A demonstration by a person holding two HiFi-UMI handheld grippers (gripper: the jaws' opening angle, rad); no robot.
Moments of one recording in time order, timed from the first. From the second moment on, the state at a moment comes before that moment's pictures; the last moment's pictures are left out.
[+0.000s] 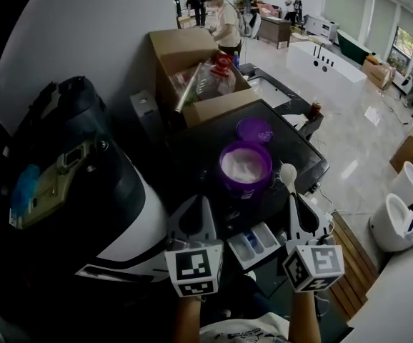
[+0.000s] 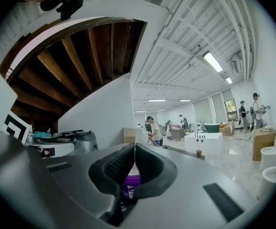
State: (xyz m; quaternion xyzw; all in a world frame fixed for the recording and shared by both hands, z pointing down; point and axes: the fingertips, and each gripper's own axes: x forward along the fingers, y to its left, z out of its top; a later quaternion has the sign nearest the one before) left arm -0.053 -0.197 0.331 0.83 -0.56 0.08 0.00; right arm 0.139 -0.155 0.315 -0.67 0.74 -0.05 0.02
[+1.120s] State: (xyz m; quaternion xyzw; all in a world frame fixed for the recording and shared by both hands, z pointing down) left arm -0.015 -0.305 0.350 0.76 -0.64 0.11 0.02; right arm 0.173 -0.304 0.348 -0.58 0.81 -0.08 -0.04
